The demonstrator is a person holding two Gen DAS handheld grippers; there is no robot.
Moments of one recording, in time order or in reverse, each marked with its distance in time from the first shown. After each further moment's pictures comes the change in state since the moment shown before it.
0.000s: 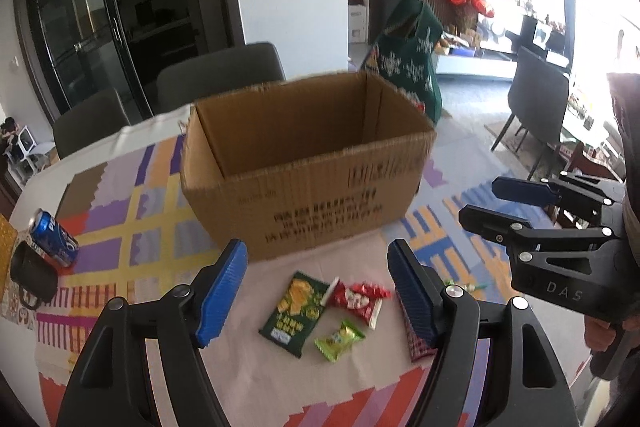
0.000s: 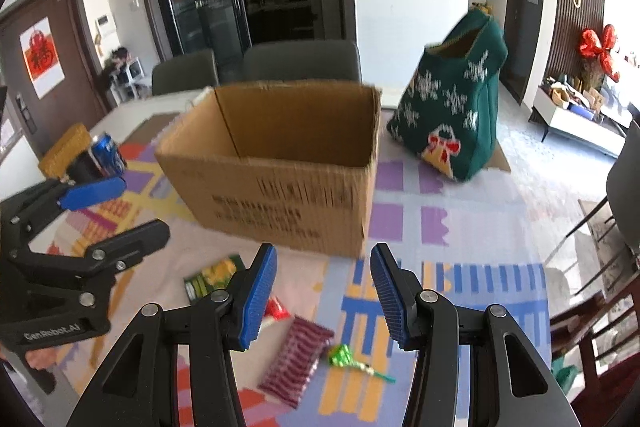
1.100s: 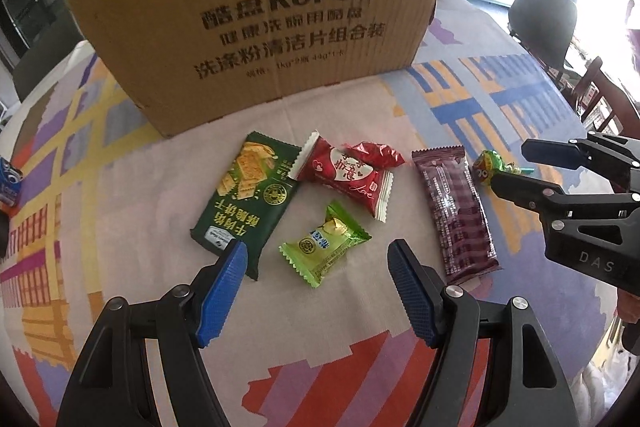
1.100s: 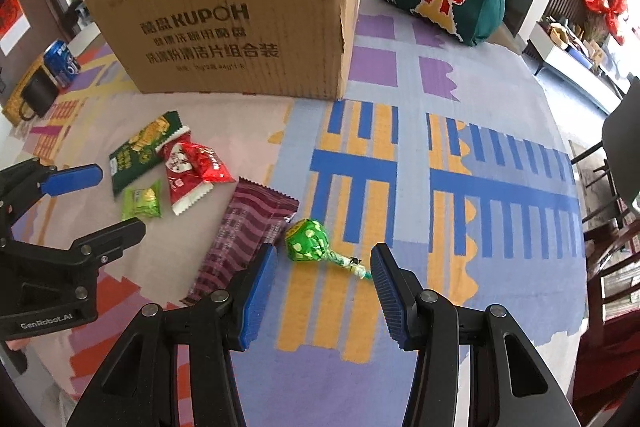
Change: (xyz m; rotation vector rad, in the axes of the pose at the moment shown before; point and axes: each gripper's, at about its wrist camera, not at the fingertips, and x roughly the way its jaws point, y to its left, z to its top) left arm 0.096 -0.012 -0.083 0.029 0.330 -0.068; right arm 0.074 -0.014 -0.089 0.001 0.319 -0.072
